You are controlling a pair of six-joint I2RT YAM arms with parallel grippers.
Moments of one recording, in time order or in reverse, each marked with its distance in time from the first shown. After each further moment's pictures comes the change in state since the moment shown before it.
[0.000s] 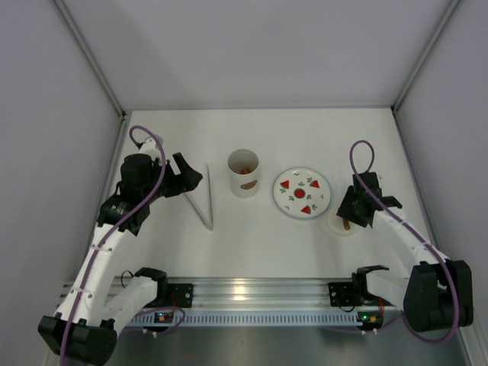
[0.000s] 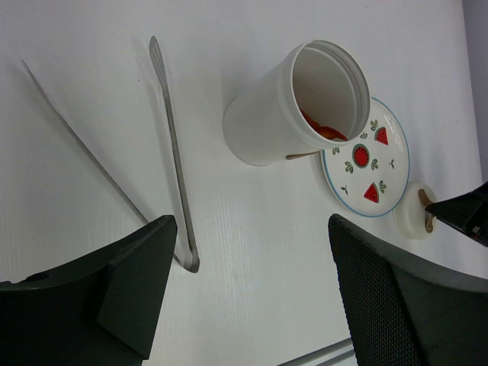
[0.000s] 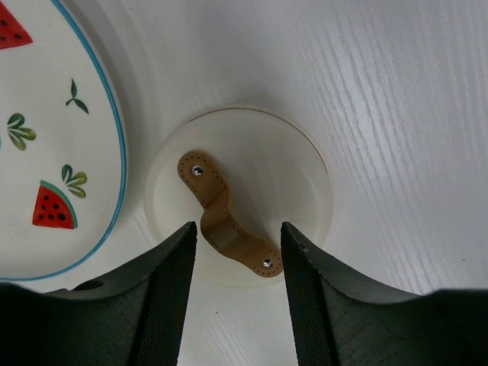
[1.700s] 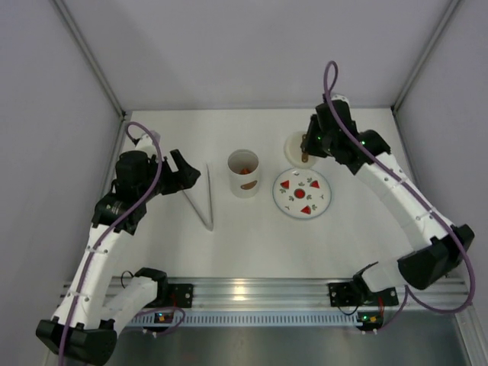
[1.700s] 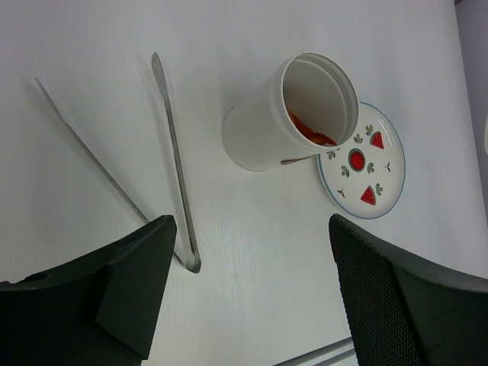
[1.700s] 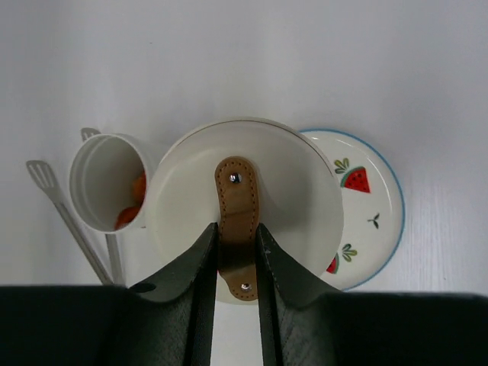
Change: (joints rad) left arm 0.000 0.001 0.070 -0.054 -0.009 0.022; right arm 0.387 0.267 0.874 -0.231 0.095 0.036
